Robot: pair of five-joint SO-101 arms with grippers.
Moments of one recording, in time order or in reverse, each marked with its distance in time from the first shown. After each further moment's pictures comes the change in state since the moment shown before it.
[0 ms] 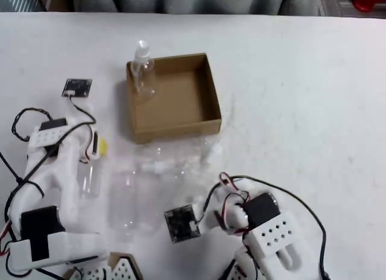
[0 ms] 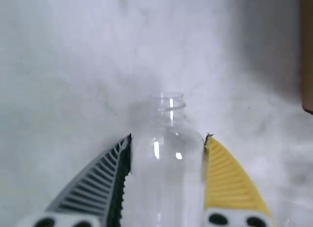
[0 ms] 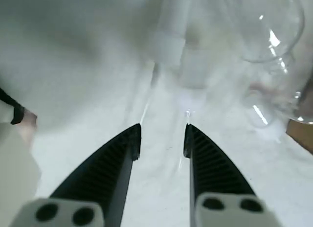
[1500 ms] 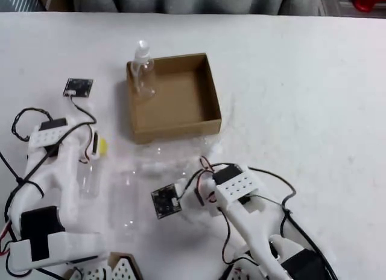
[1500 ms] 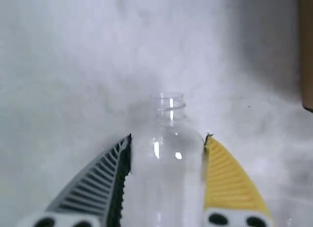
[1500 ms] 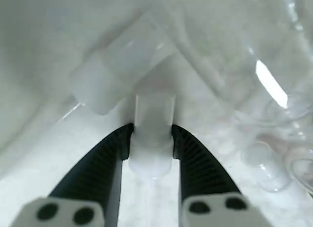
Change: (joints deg) left arm 0.0 0.0 0.0 0.0 -1.1; right arm -0.2 39.3 -4.7 -26.8 -2.3
